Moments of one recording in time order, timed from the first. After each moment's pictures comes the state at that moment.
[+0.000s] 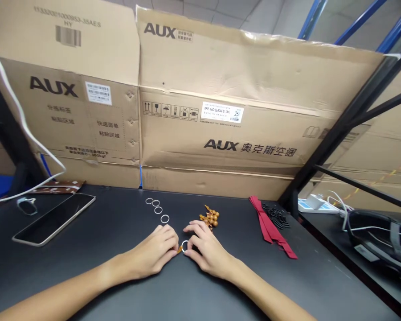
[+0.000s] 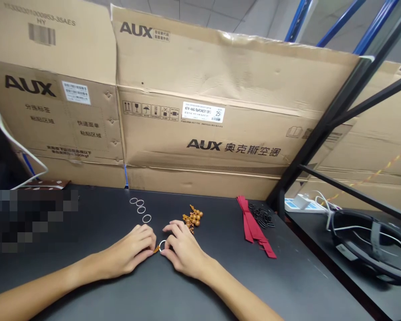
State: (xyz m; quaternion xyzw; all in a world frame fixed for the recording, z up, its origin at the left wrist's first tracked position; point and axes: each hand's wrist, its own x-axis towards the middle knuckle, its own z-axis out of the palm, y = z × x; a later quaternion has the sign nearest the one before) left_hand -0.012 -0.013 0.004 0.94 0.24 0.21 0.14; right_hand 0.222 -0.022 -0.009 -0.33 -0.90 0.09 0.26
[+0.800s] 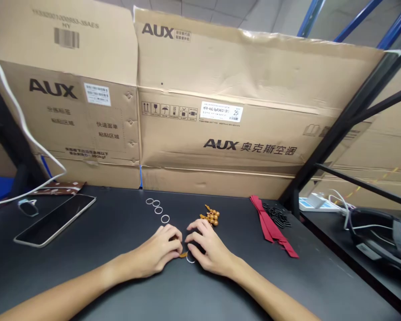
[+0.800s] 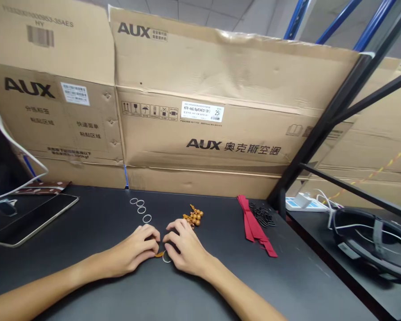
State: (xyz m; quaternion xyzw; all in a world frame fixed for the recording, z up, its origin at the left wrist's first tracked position) left_hand -0.009 -0.010 0.002 0.93 0.24 0.21 0.17; right_hand 0.223 -0.022 -0.006 -0.33 -0.89 0.08 0.31
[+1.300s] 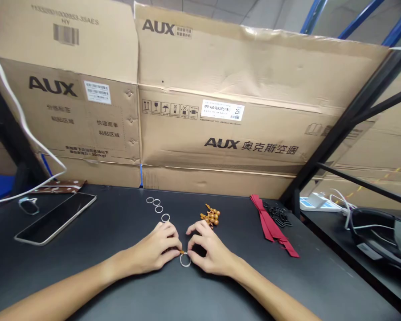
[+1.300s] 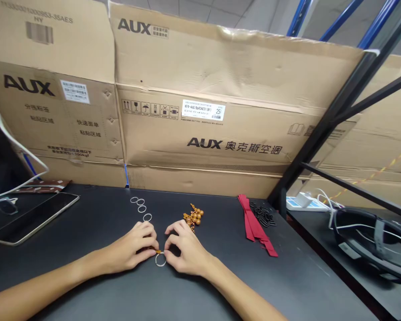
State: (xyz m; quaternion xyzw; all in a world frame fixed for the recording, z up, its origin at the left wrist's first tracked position) left_hand -0.011 -0.007 0.003 0.94 0.24 0.21 0.14; right_hand 0.222 -0.025 -0.004 -0.33 -0.88 0.14 0.30
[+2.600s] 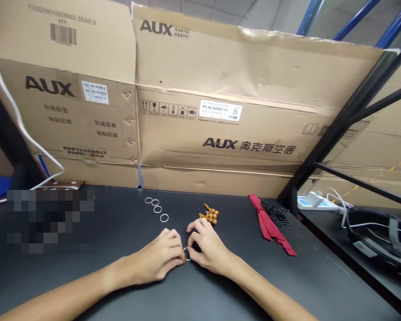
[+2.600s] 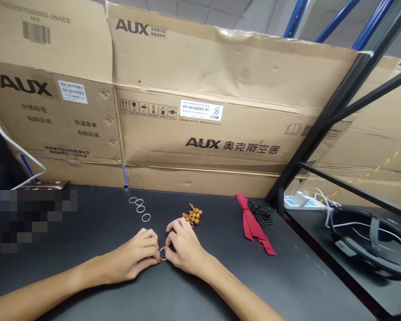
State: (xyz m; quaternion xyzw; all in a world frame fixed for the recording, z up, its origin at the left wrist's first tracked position) left_hand -0.001 -0.021 0.008 0.95 0.19 0.20 0.16; right_hand 0.217 -0.024 -0.002 -0.38 -0.88 0.07 0.26
